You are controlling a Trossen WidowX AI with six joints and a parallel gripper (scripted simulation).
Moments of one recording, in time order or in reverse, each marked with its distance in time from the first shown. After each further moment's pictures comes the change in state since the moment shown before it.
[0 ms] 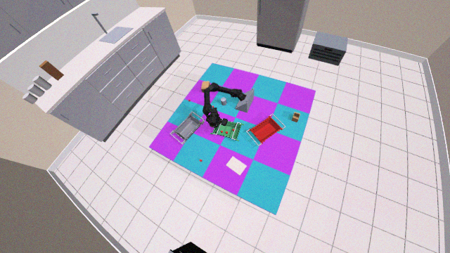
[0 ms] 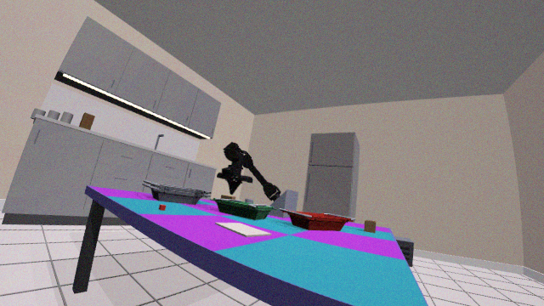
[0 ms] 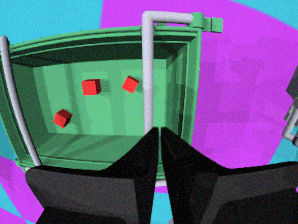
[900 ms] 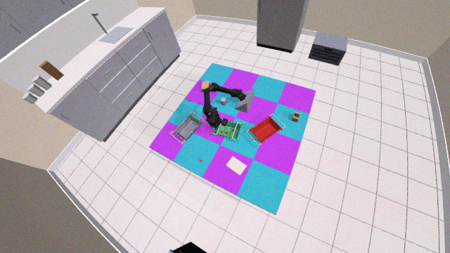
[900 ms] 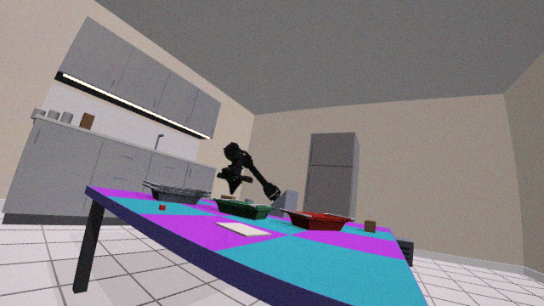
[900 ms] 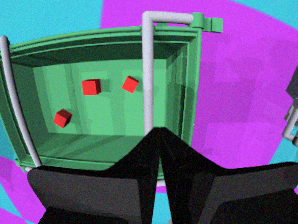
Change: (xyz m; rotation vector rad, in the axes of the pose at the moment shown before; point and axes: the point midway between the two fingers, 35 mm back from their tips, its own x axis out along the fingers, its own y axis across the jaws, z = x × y) arm 0.000 0.000 0.000 0.000 0.000 0.000
